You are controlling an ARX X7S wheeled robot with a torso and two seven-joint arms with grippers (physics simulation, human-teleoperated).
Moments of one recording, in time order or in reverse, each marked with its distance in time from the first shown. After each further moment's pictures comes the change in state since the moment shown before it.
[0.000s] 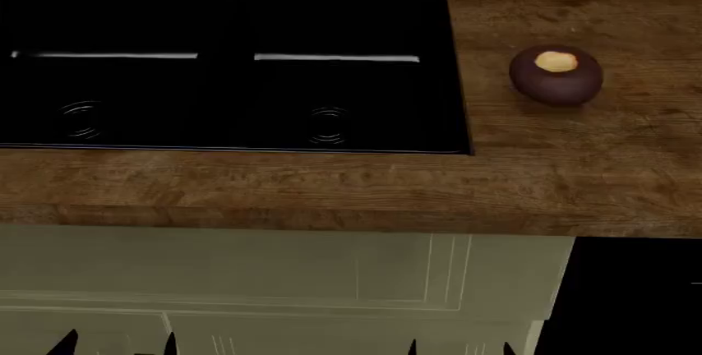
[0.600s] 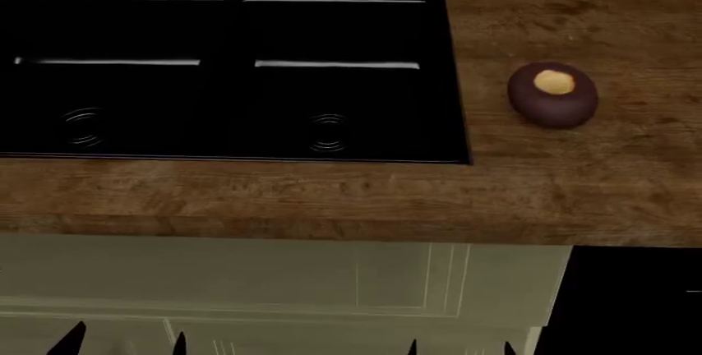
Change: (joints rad) left arm 0.033 -0.070 0.089 0.033 -0.049 0.091 -0.019; right arm 0.003 0.054 -0.072 0.006 0.031 -0.010 0.083
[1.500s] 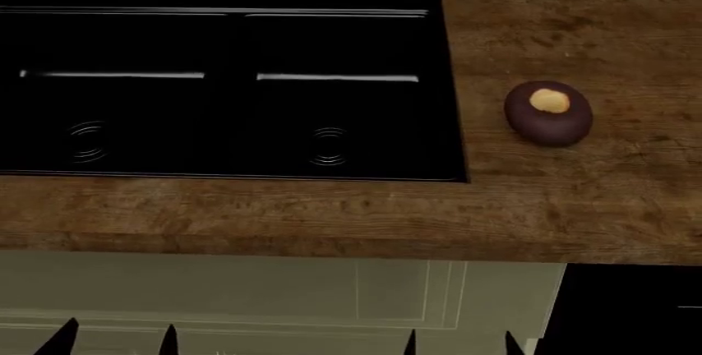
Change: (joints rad) left arm 0.000 -0.054 0.030 0.018 -0.132 0.016 -0.019; right arm -0.005 0.067 -0.061 -0.095 0.073 0.055 0.051
